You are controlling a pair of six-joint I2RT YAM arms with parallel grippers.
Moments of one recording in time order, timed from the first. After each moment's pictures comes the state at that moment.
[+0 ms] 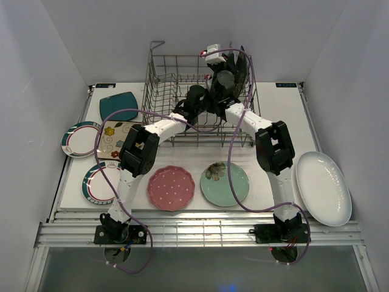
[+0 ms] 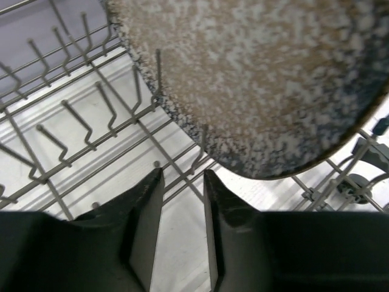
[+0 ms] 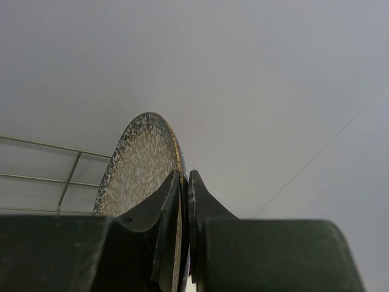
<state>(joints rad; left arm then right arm) -0.60 2.29 1.79 0.28 0.13 0.00 0.54 2.20 1.83 0.81 0.70 -0.82</state>
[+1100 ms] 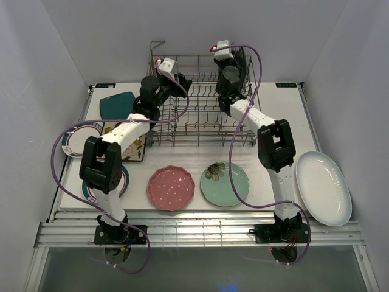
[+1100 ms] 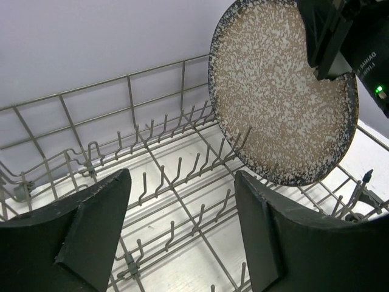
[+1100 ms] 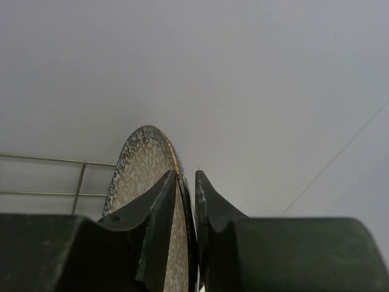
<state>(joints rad) -0.37 1.85 1.41 0.50 0.20 -0.06 0.48 2.24 1.88 0.75 0.64 -0.65</state>
